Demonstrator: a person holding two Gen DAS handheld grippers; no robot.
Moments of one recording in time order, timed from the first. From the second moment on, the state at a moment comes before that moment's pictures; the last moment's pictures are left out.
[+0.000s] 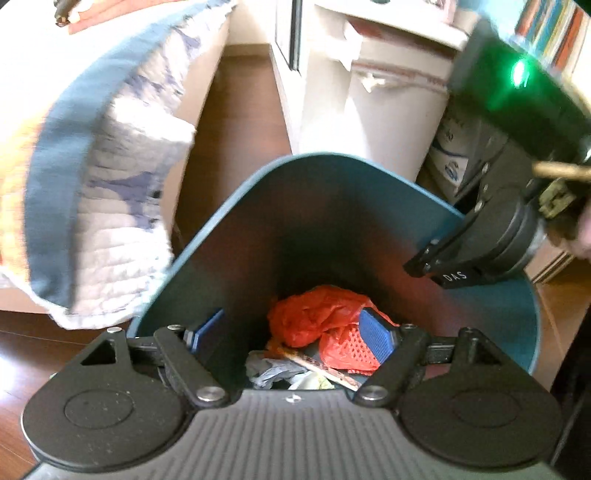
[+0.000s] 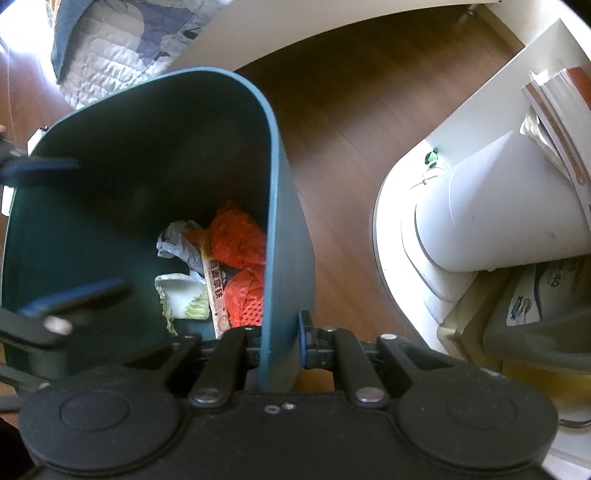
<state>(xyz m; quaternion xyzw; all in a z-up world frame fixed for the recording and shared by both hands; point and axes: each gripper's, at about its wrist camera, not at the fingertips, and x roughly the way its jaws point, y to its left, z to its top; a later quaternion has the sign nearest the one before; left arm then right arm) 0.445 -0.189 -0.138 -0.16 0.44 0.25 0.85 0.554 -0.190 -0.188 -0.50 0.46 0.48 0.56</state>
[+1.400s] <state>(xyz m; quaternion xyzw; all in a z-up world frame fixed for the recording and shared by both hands) 0.188 0.082 -0.351 -0.49 0.38 0.55 0.56 0.530 -0.193 -0.185 -0.51 0.49 0.41 0.58</state>
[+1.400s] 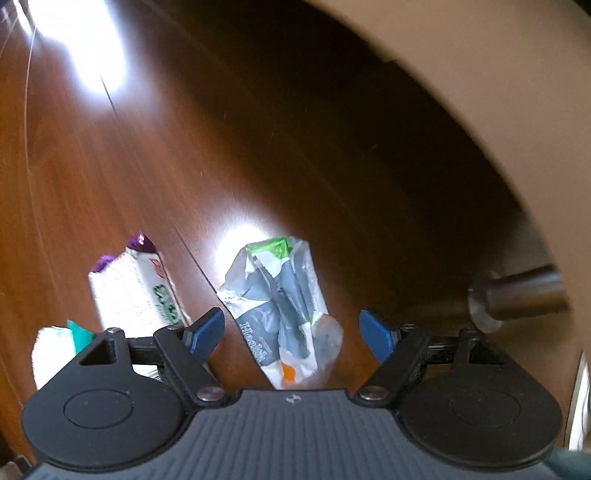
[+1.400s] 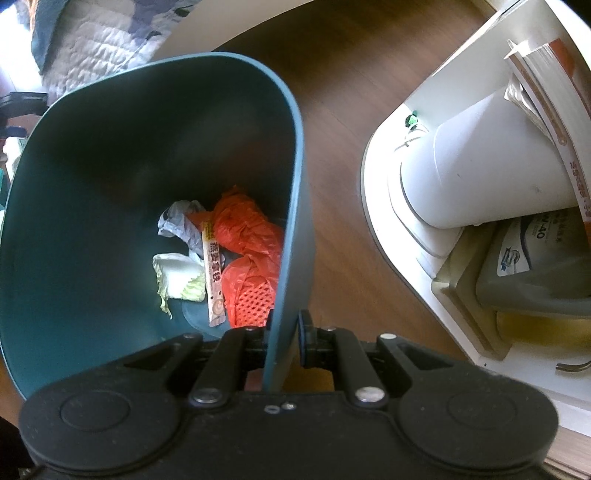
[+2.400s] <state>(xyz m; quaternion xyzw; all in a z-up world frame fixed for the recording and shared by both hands) 0.209 0.060 -0.346 -0.42 0.42 0.55 0.59 0.527 -0.190 -0.188 -0.52 0.48 0.39 0.59</state>
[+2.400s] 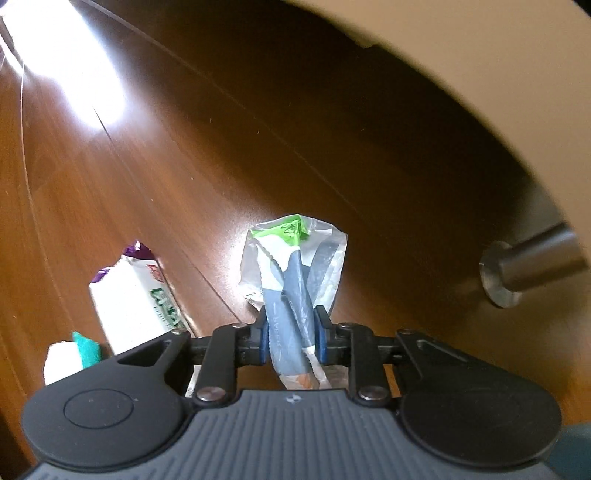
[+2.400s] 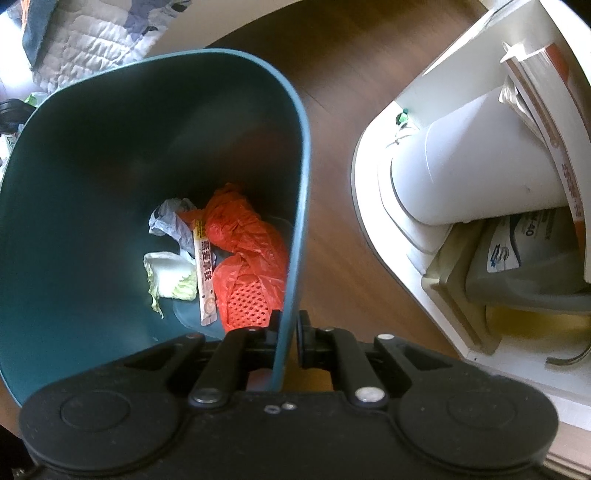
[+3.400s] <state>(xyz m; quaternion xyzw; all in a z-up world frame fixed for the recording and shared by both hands) 0.285 -0.142 -0.079 -0.26 0.36 0.43 0.79 0.542 -0.187 -0.195 -0.52 0.42 0.47 0.57</state>
